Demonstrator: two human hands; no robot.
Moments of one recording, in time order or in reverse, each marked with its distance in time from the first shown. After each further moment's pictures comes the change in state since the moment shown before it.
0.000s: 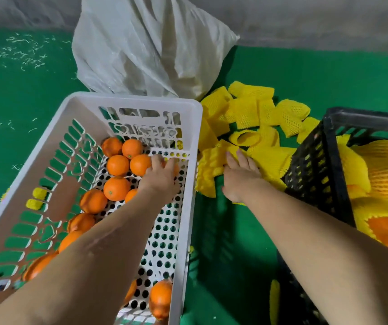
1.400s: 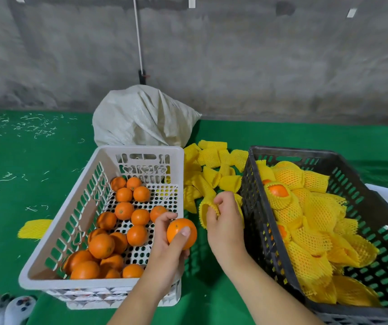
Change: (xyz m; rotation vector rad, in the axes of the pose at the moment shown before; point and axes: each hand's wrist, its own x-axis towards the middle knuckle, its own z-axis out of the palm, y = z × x) left_hand -0.305 0.038 -0.034 -1.647 0.031 0.291; right_hand -0.263 -0.070 0.024 1.214 0.994 0.048
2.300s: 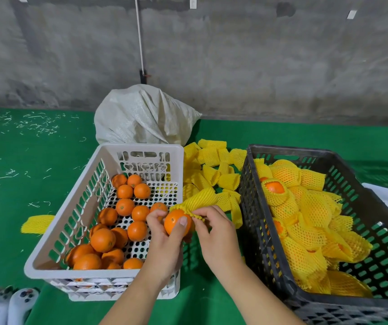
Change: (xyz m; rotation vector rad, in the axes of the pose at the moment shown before) left_hand -0.001 -0.002 0.007 -0.016 0.085 0.147; right_hand -0.030 0.009 -0.001 0.036 -0.082 -0.224
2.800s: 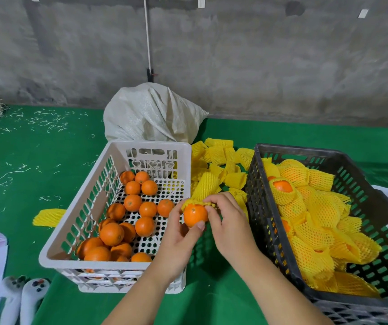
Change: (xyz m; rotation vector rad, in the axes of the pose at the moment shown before) left_hand 0.001 -0.005 -0.007 0.108 -0.191 0.016; right_hand 0.014 -0.017 -0.021 -0.102 -0.067 -0.117
